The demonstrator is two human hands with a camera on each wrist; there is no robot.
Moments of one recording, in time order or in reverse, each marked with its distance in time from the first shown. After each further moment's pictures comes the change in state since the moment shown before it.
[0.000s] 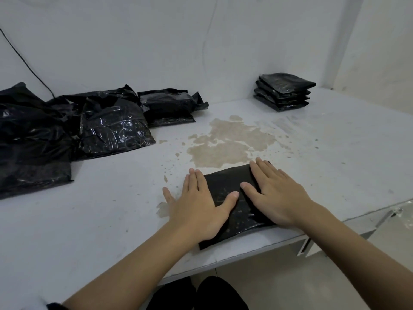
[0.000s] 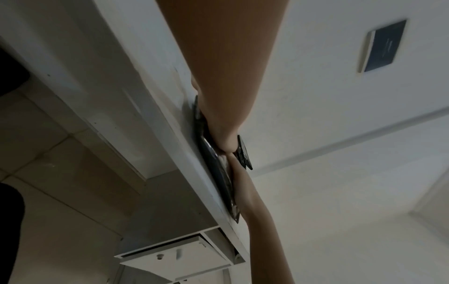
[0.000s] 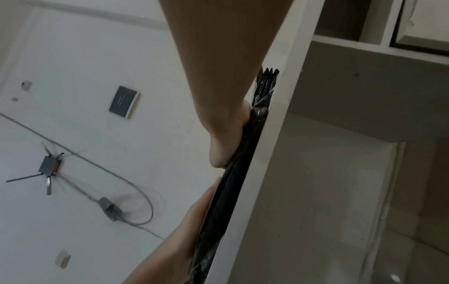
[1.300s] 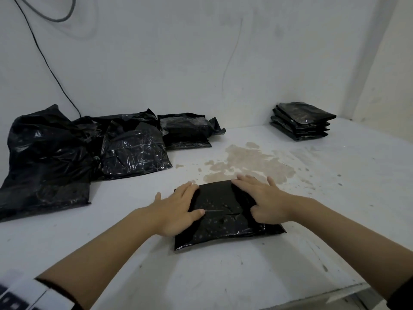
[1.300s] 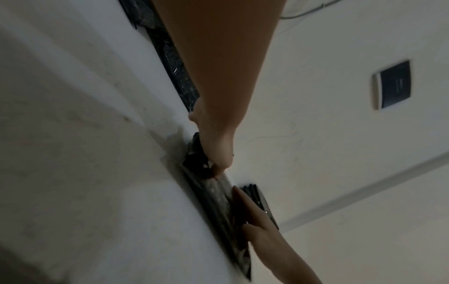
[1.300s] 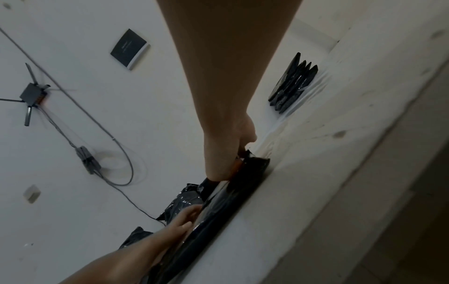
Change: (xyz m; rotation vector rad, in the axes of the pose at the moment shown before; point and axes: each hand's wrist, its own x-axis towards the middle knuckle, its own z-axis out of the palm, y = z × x) left_hand 0.054 -0.083 -0.055 0.077 -0.104 0.203; right_hand 0.073 -0.023 -0.031 -0.040 -0.251 -0.315
